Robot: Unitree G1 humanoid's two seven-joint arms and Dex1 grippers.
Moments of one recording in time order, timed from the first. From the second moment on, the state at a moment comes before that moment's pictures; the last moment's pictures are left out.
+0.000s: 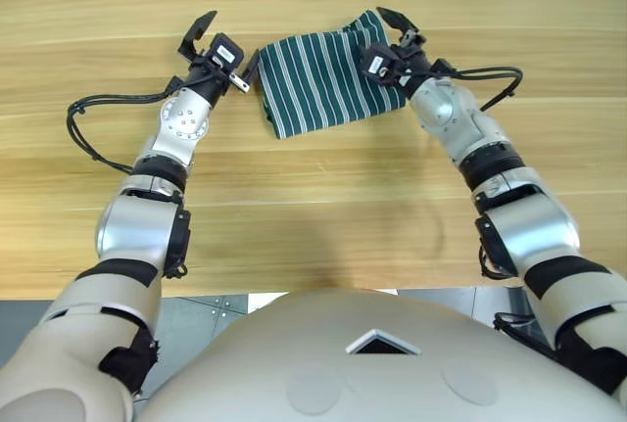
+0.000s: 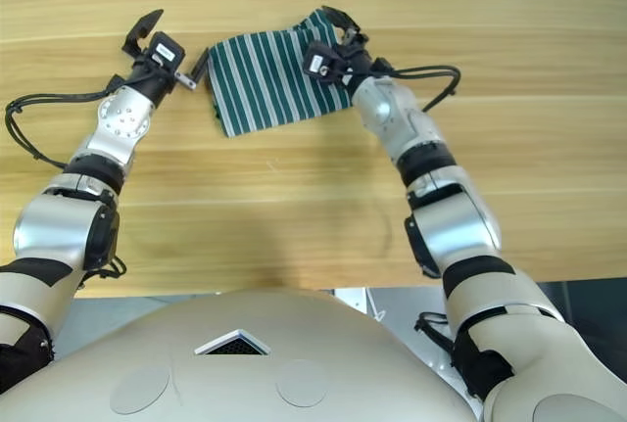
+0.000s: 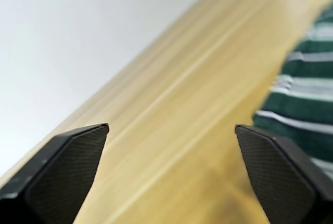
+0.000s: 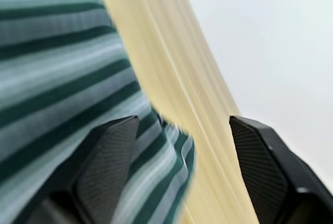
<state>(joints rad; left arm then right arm) -0.59 0.36 -0.11 1.19 0.21 -0.72 -0.11 -0.63 -0.18 0.38 0.92 -0.49 -0.47 0.03</state>
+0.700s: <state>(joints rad) -0.18 0.31 0.23 0.70 -0.20 -0.70 -0.08 -0.85 -0.02 -0.01 1.31 -0.07 -0.05 0.20</state>
